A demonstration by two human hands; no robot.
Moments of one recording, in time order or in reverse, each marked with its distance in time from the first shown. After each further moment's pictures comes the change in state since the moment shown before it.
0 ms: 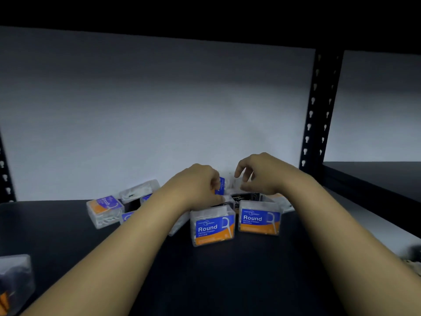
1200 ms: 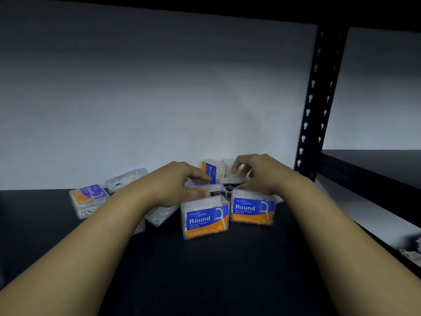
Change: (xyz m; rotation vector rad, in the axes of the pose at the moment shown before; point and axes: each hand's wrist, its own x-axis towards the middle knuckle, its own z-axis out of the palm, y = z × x) left_hand 0.004 -0.039 0.023 -0.223 -0.030 0.117; right_hand 0.003 0.030 0.032 0.123 -0.001 0.004
